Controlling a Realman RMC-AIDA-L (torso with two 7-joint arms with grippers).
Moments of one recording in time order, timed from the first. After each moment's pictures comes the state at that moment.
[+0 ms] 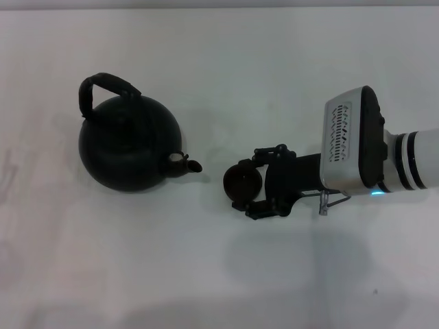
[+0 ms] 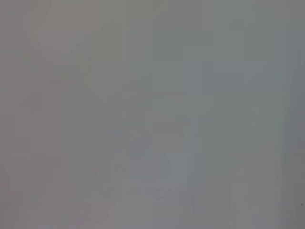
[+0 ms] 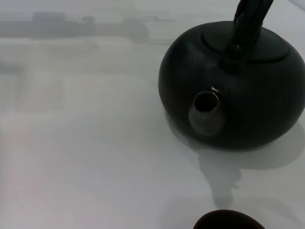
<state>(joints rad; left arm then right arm) -0.14 -2.08 1.05 -0.12 0.40 1.71 -0.27 0.43 2.01 -1.85 -0.83 1.52 0.90 -1.77</state>
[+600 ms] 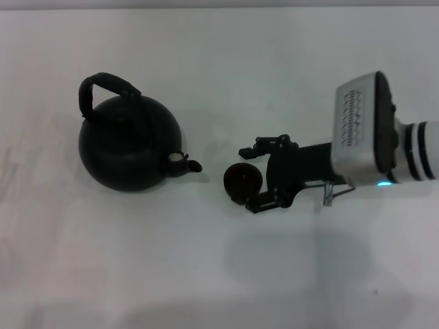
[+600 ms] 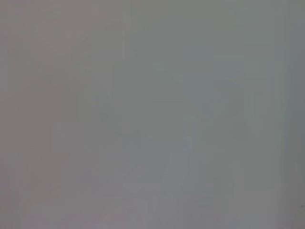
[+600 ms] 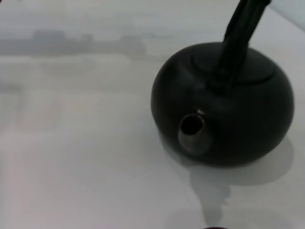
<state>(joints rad) -0.15 -2.08 1.05 -0.12 0.40 1.71 -0.27 0.42 2.01 -1.78 -0.85 1.52 0.96 -1.77</state>
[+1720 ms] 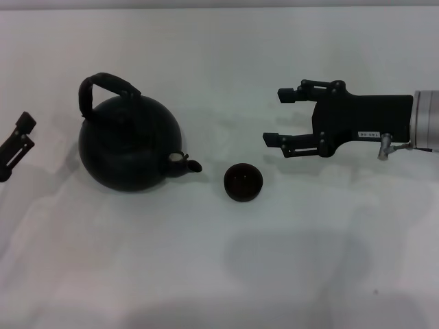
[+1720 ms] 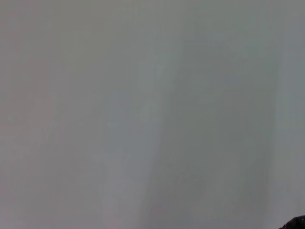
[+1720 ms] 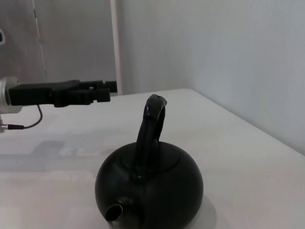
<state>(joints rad) -0.25 -2.00 1.38 -0.11 0.44 1.63 -0.49 0.38 2.01 -1.37 -0.82 1.58 1.26 -1.84</state>
